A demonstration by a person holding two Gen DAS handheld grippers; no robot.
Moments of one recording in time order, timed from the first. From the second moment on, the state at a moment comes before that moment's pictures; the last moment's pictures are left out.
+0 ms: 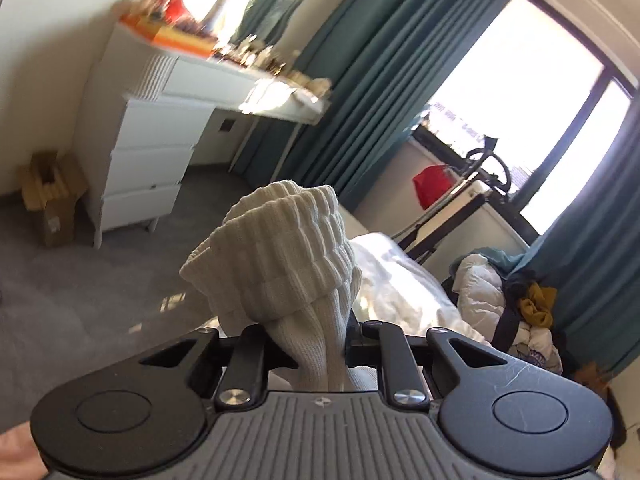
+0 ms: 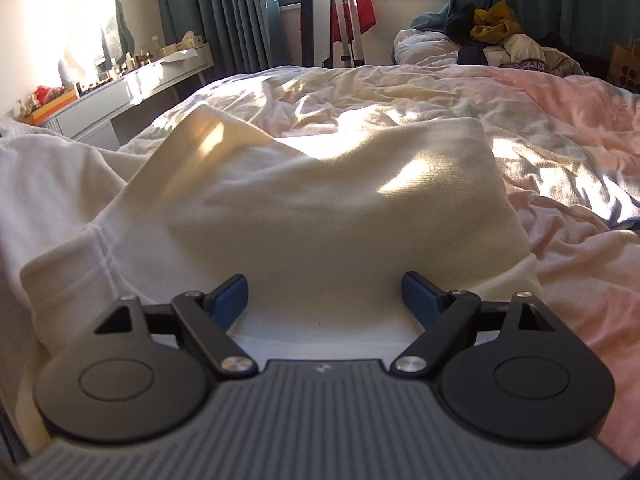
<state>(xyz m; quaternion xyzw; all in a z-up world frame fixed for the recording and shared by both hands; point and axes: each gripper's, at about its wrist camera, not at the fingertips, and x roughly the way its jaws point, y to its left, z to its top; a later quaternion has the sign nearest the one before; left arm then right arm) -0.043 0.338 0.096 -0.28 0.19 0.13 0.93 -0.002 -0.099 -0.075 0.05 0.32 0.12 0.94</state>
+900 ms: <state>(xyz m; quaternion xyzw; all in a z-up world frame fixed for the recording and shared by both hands) -0.008 -0.179 -0.018 0.15 0.16 -0.08 0.97 0.000 -0.347 -0.015 0.37 0.27 0.05 0.88</state>
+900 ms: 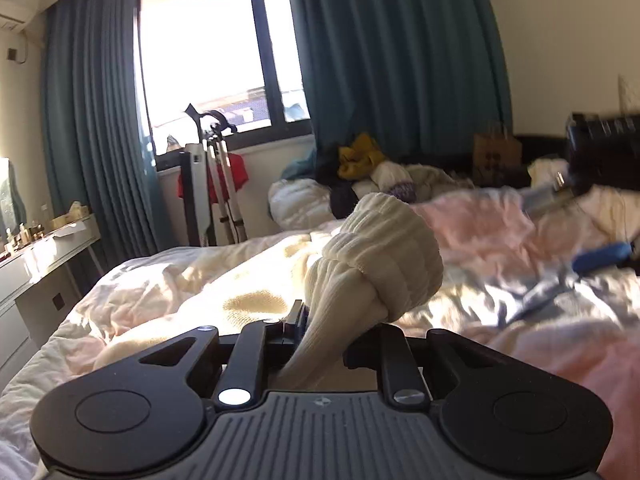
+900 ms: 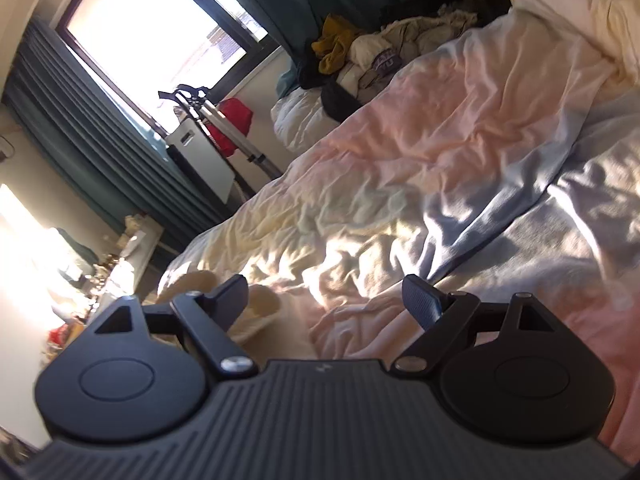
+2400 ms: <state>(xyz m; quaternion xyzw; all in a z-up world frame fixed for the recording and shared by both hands) -0.063 -0.095 -0.047 0.20 0.15 -0.23 0.94 0.129 -0.275 -0.039 0.40 0.32 0.25 0.82</state>
